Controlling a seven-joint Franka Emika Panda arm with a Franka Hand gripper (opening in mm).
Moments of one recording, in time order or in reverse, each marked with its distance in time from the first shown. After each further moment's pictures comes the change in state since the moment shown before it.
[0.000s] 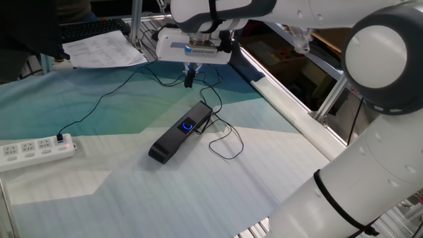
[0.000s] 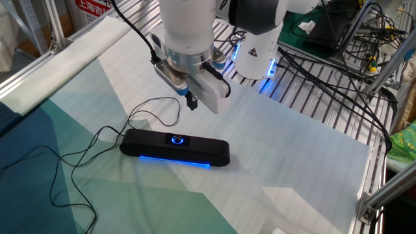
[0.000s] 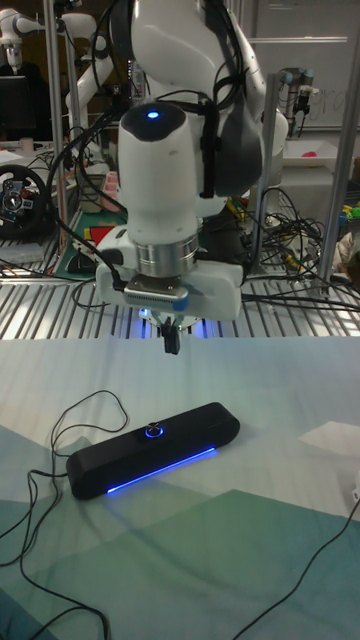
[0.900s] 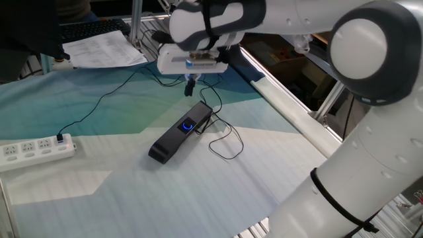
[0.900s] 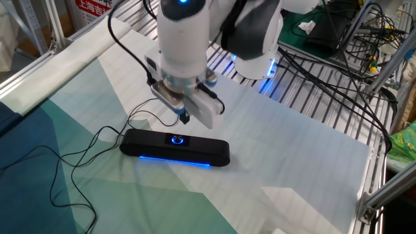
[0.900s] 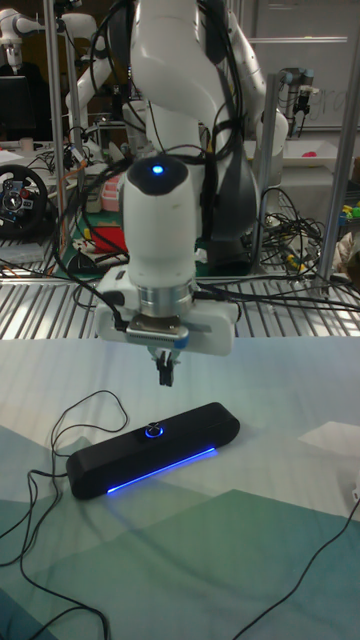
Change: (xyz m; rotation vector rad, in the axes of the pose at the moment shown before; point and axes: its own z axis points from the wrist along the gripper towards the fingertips) arm -0.018 -0.004 0.053 0.030 -0.032 -0.091
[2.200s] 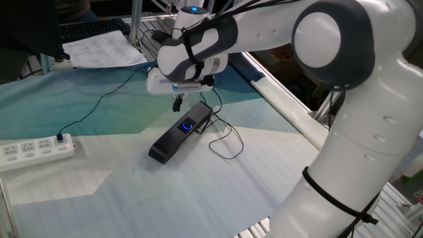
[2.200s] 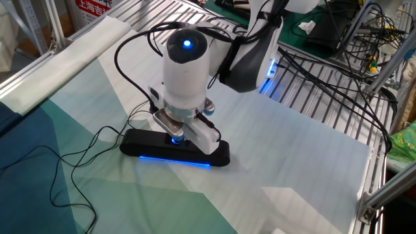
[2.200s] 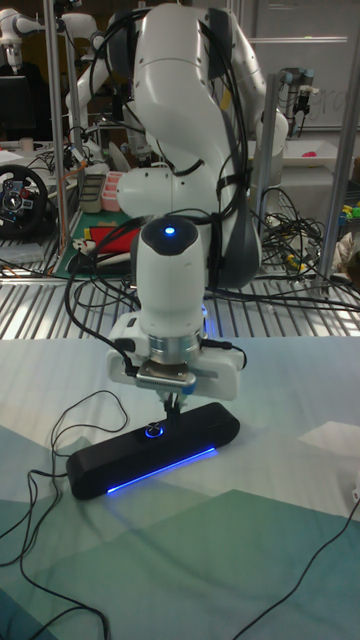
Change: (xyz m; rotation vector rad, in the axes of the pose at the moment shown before) arm -0.022 0.015 0.072 -0.006 -0.054 0.006
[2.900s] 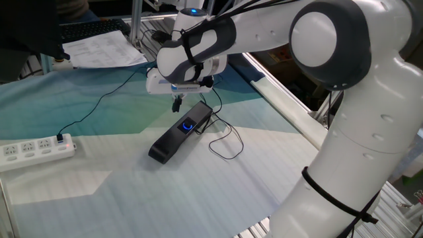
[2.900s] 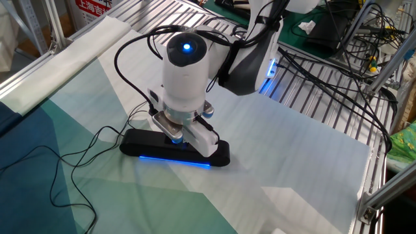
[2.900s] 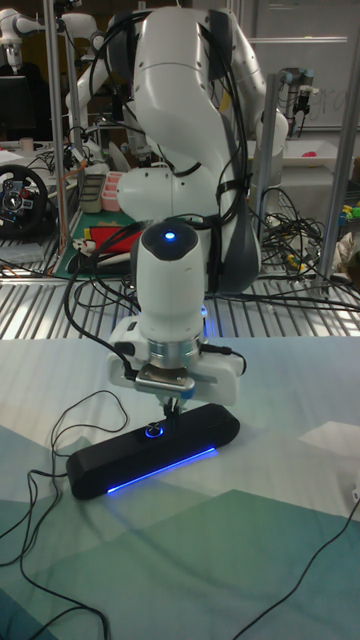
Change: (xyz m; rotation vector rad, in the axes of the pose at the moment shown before) arm -0.001 0.000 0.002 0.001 0.003 0.070
